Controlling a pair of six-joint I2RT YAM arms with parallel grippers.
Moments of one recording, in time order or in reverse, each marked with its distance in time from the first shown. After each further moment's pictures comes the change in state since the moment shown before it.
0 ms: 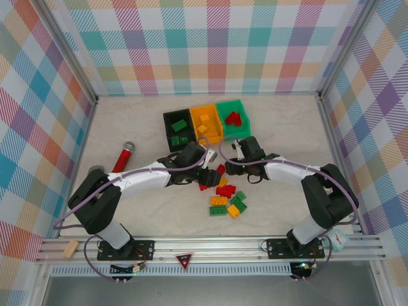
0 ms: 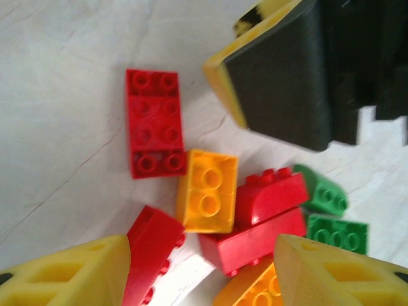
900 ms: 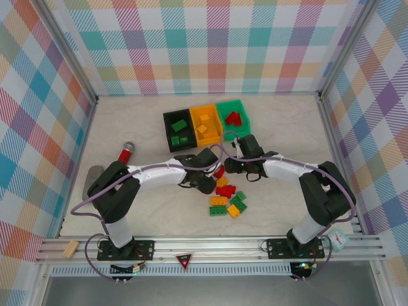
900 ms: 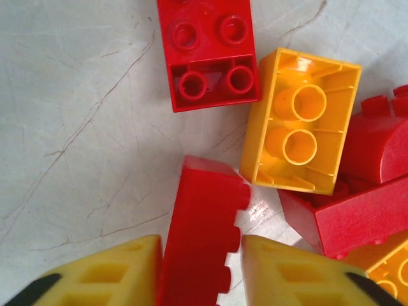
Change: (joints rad) left arm -0.080 0.170 0.141 -0.262 -0.188 0.126; right arm 0.000 0.028 0.036 -0.018 0.001 0.034
